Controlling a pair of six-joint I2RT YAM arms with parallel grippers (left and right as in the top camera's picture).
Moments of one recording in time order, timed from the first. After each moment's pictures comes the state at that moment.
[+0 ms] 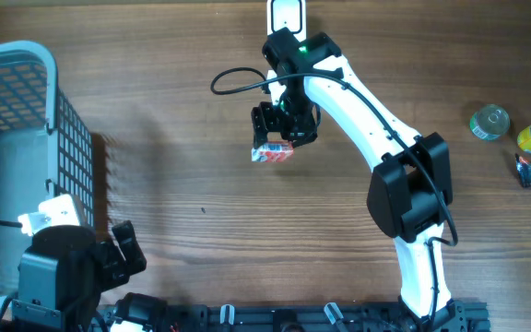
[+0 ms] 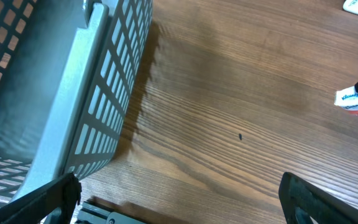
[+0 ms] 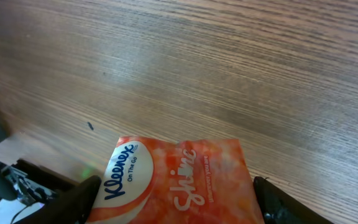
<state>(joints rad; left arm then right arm) -0.25 0.66 1.28 -1.56 -0.33 -0.49 0.53 2.23 2.02 -1.39 -0.38 0.34</state>
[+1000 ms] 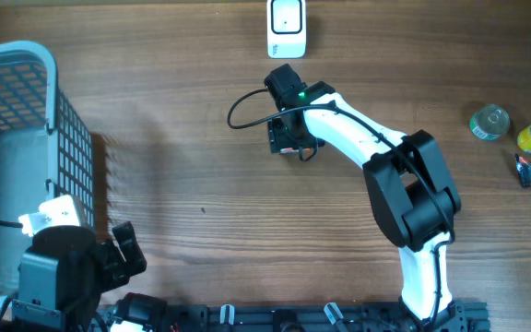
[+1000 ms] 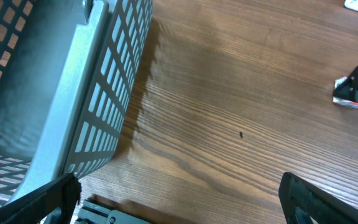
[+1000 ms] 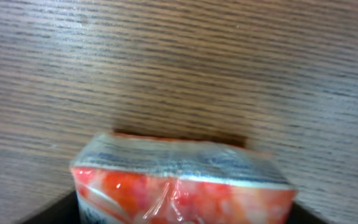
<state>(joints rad) -0.25 0.66 1.28 -1.56 -0.33 -0.49 0.54 2.17 1.55 -0.79 0.03 0.37</state>
